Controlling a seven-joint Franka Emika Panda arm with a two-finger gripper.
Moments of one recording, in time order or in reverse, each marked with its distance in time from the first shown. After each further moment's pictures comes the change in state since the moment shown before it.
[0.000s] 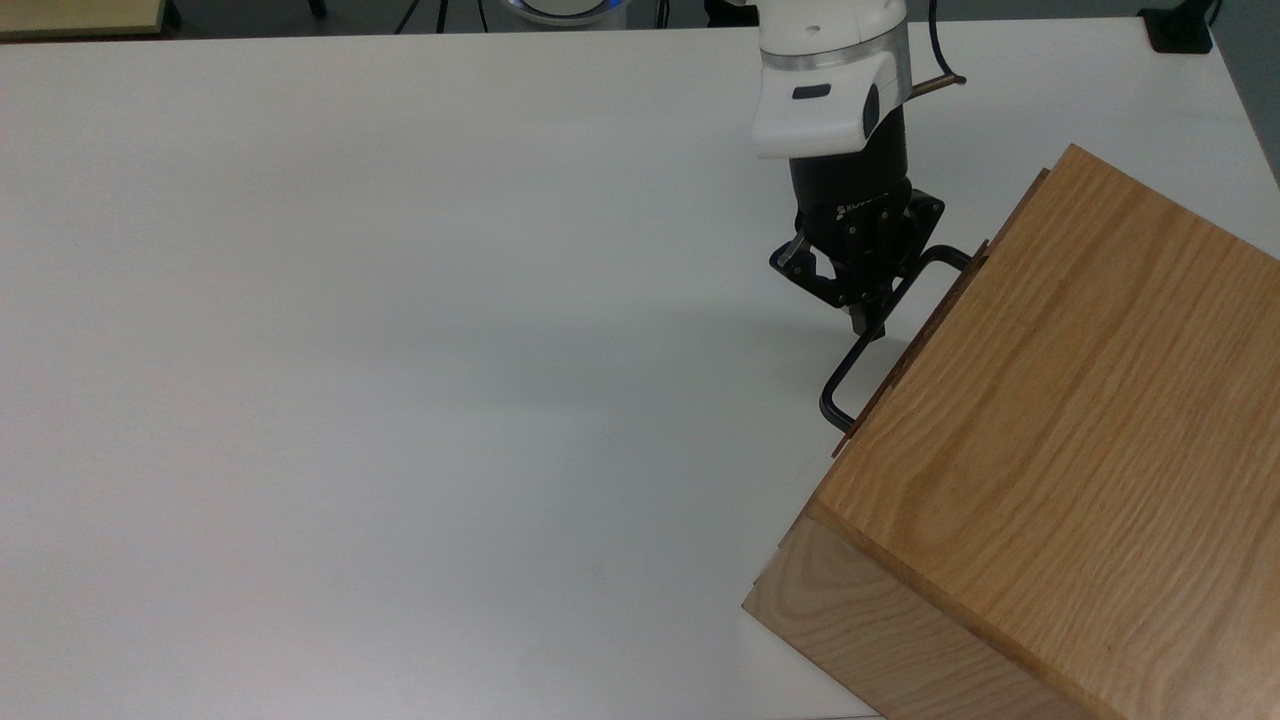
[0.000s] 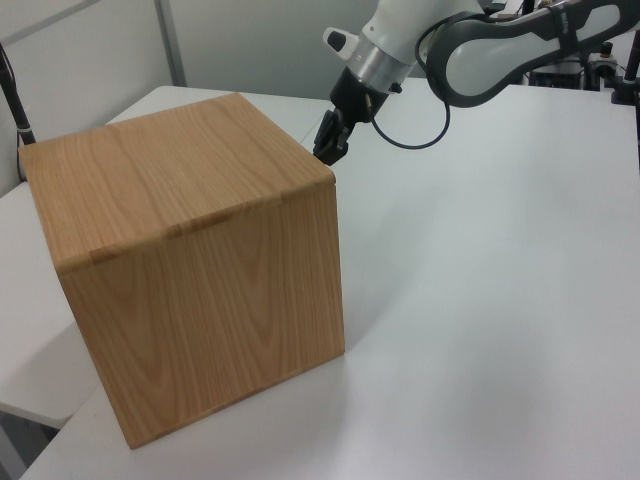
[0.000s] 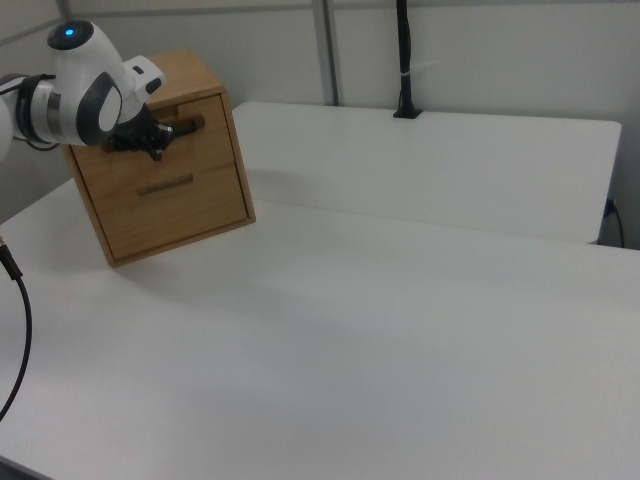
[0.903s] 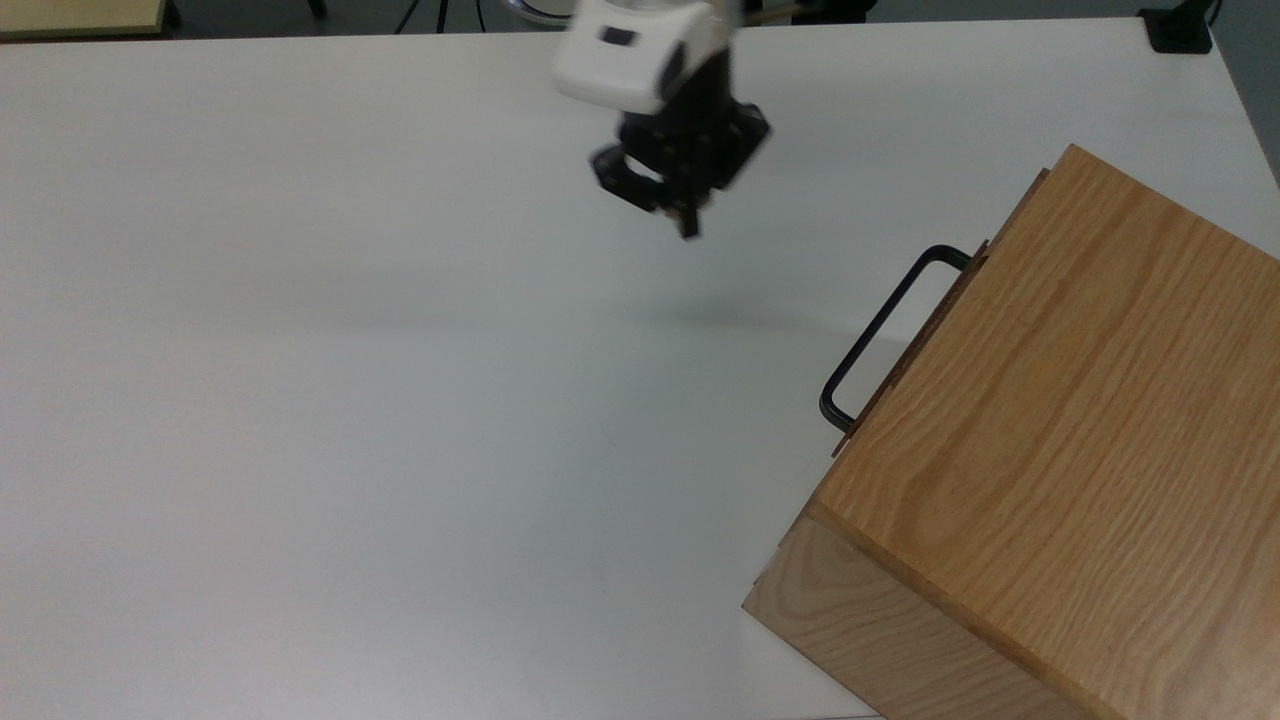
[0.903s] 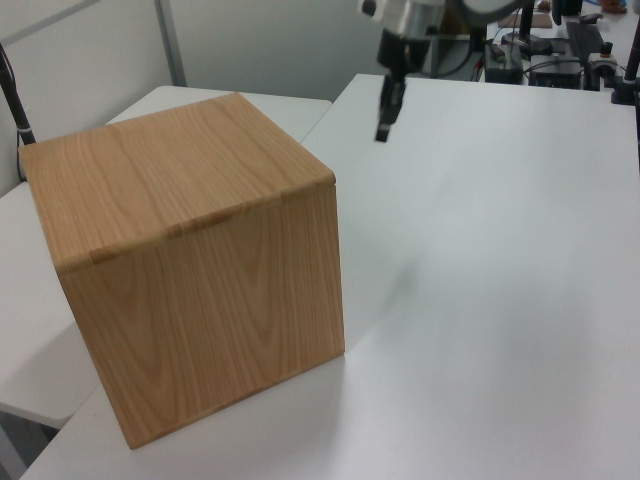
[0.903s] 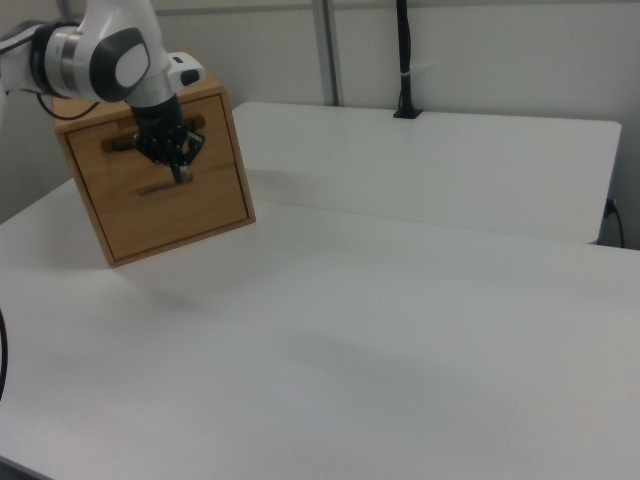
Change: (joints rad) arm -0.125 -0.138 -0.056 0.022 0.000 -0.548 0.000
